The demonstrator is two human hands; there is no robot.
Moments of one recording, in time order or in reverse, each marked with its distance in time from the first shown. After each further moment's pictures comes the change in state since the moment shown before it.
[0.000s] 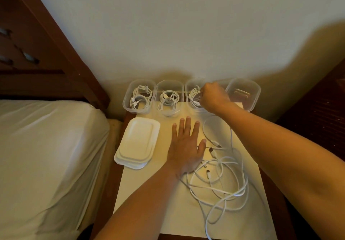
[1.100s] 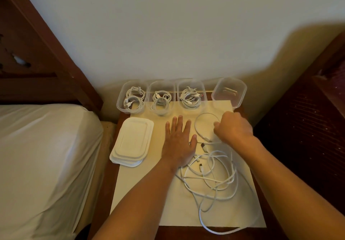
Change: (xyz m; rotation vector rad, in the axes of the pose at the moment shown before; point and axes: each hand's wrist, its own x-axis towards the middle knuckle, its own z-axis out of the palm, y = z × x) left_hand -0.001 0.002 -0.003 -0.077 0.039 -0.008; right_hand -0.134 0.027 -0.025 -0.044 -0.134 0.387
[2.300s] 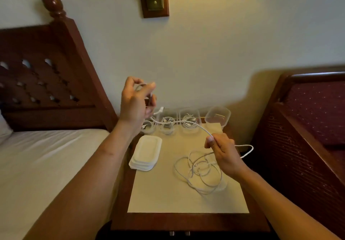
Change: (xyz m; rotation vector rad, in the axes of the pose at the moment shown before) left_hand -0.105 0.044 -0.321 -1.314 0.482 -0.004; right_hand -0.140 0.029 -0.031 0.785 0.202 -0.577
